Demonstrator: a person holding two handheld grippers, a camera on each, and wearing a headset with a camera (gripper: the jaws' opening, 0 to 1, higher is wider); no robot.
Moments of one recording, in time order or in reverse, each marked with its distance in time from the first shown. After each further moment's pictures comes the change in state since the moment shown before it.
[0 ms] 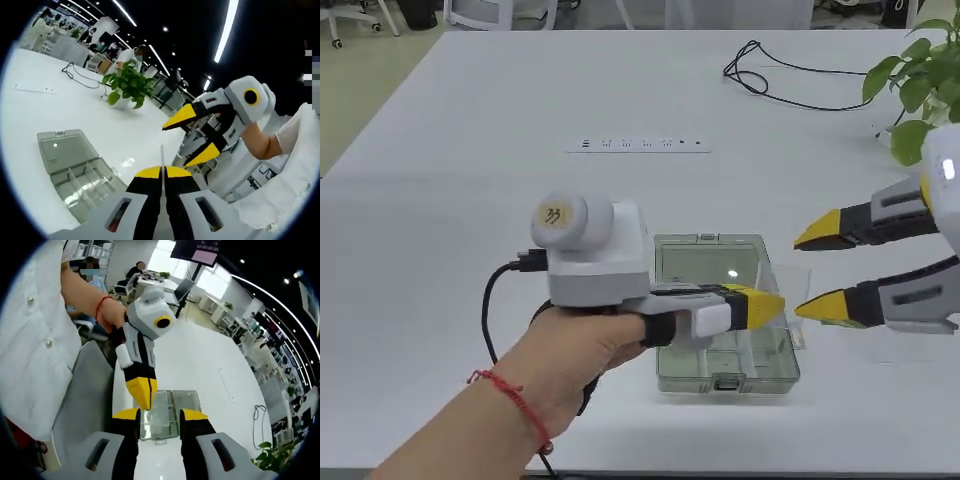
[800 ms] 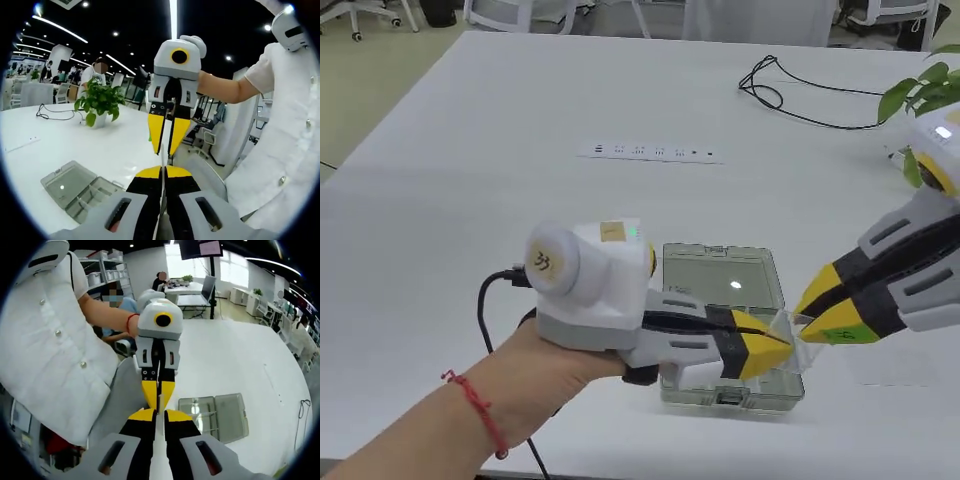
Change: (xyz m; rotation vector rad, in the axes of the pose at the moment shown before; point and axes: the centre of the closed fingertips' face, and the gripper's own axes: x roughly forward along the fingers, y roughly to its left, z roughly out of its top) left arm -0.013 -0.026 -0.009 0.366 0.027 -0.138; right arm 0.008 0.033 0.010 0.132 -0.053 0.429
